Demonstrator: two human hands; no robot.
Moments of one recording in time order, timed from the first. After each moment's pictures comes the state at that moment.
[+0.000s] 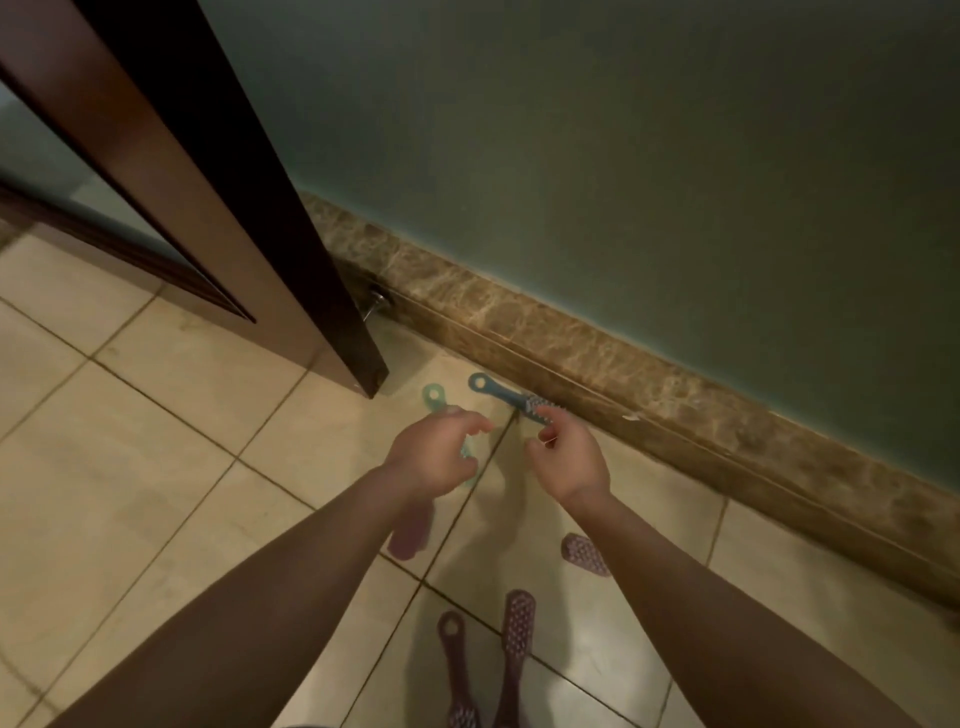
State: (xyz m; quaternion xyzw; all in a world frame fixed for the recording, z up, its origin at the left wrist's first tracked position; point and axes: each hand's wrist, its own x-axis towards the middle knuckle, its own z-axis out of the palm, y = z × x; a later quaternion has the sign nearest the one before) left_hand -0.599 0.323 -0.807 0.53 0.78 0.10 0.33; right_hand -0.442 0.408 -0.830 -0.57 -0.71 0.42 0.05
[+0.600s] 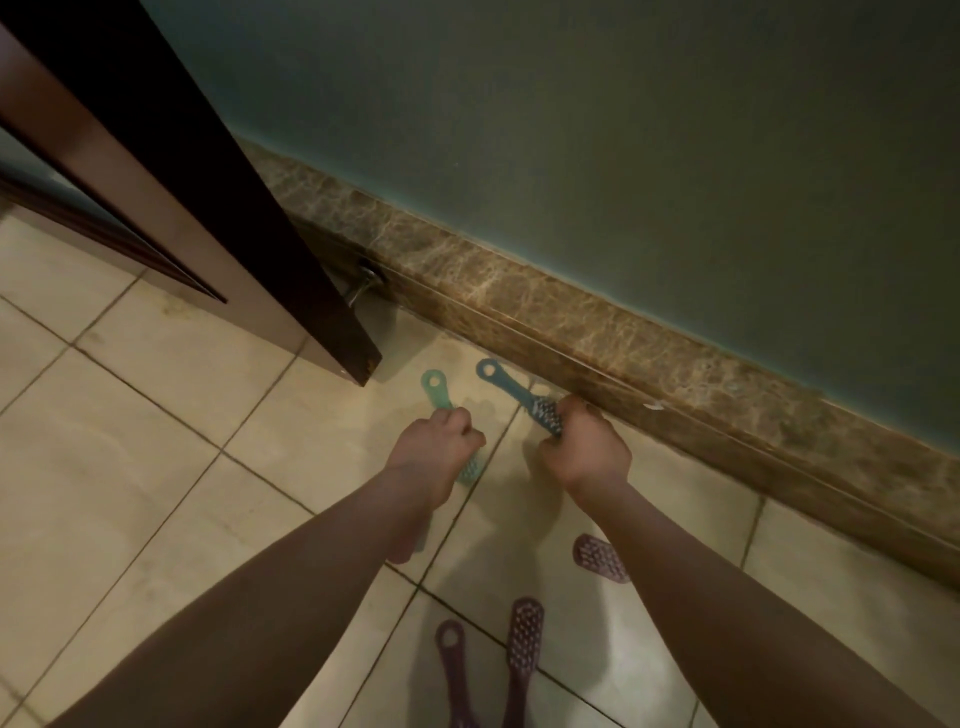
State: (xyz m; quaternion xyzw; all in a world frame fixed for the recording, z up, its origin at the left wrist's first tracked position) left_hand -0.593 0.327 -0.845 0.65 0.72 -0.15 0.19; right_hand -0.440 0.432 -0.871 -0.57 -0.77 0.28 -0.08
